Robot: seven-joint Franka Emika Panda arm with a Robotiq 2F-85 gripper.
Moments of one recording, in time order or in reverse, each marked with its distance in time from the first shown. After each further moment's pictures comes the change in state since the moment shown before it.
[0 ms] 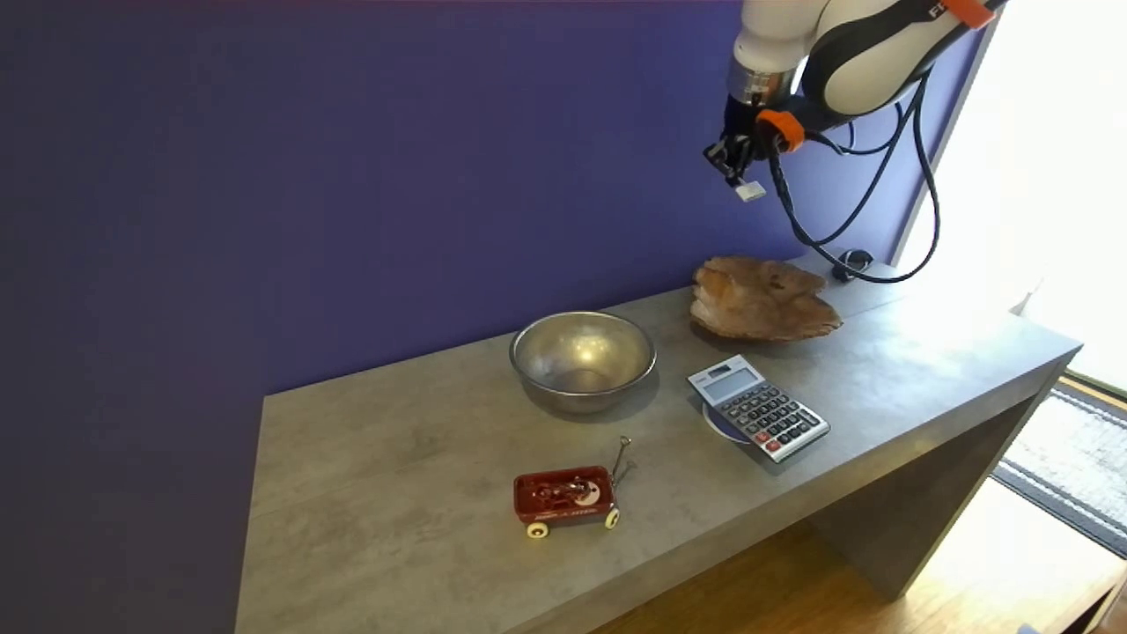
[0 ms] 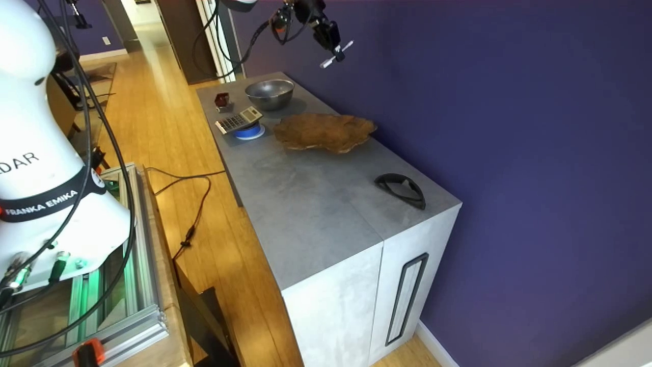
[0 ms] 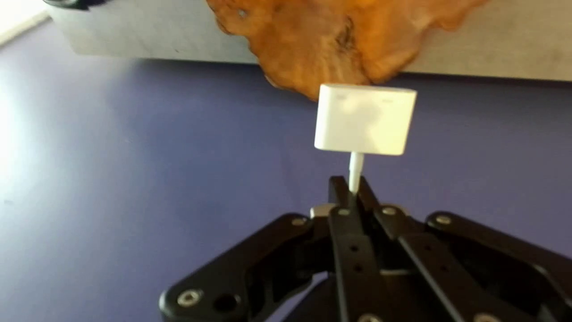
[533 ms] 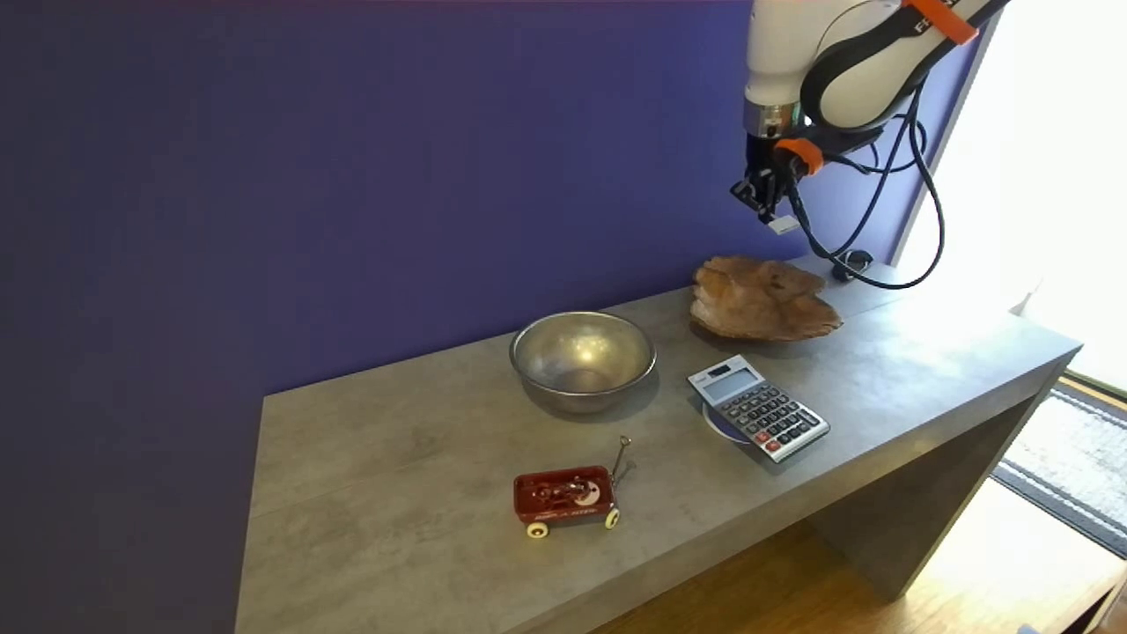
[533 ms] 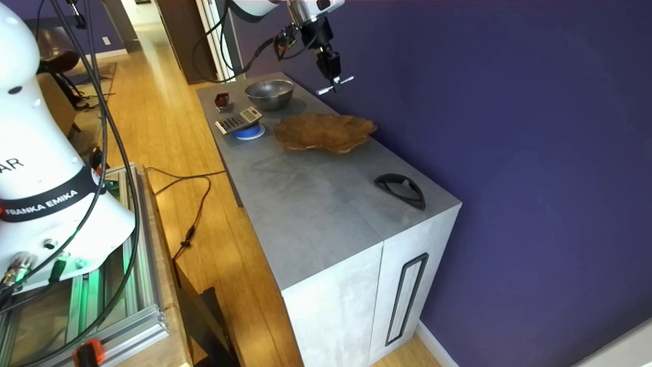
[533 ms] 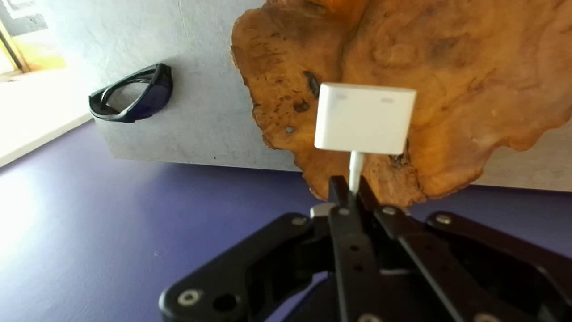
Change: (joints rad) arm -0.290 -0.008 0.265 -0.001 0.030 -0.150 -0.055
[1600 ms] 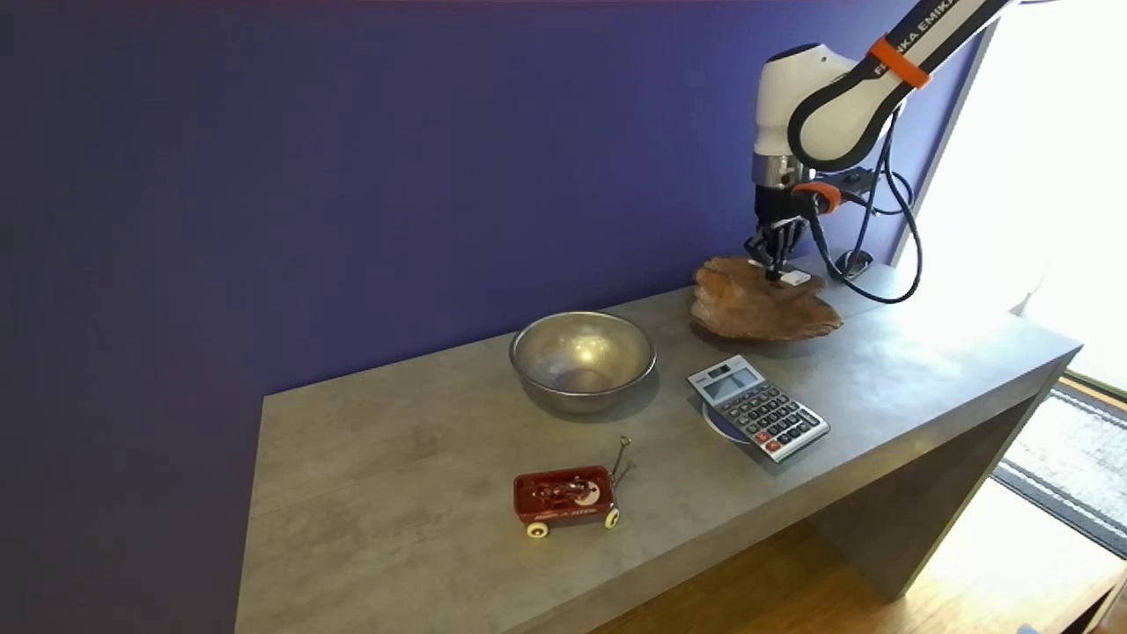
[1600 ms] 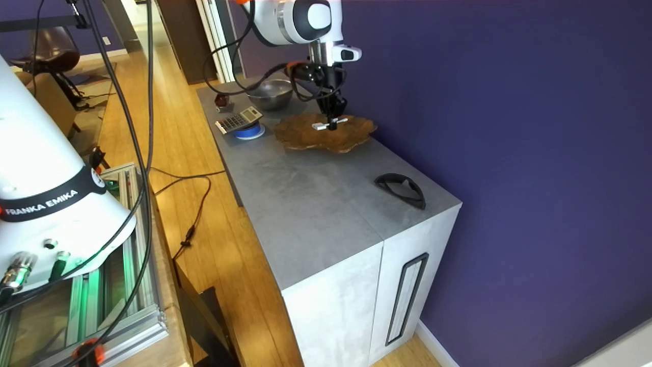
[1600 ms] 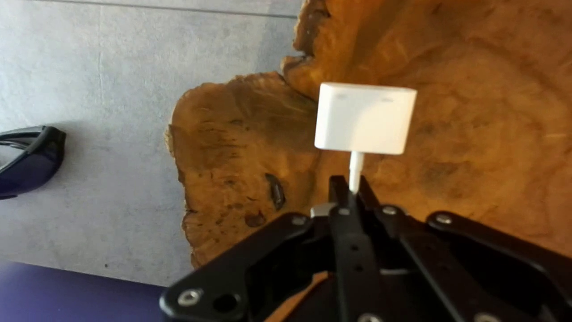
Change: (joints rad) arm -0.509 0.127 0.444 0.042 0.148 0.015 -0.398
